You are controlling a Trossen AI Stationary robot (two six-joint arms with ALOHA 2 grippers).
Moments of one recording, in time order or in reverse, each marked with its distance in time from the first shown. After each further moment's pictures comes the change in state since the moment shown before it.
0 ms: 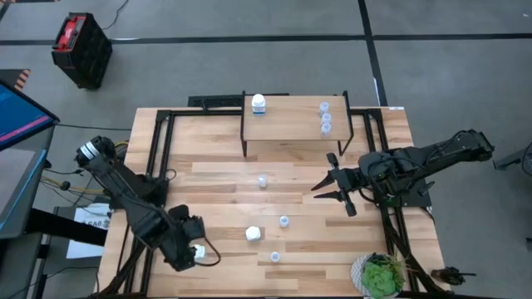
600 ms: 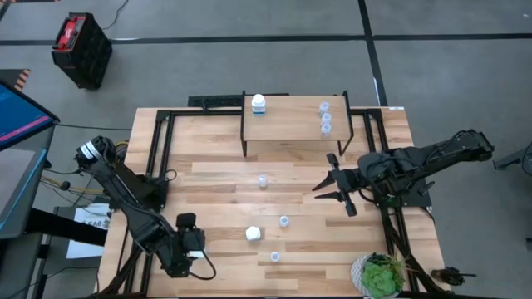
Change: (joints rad) left arm -0.057 0.000 -0.142 0.236 -0.046 0.197; right arm 0.000 0.000 0.000 -0.036 0.000 -0.010
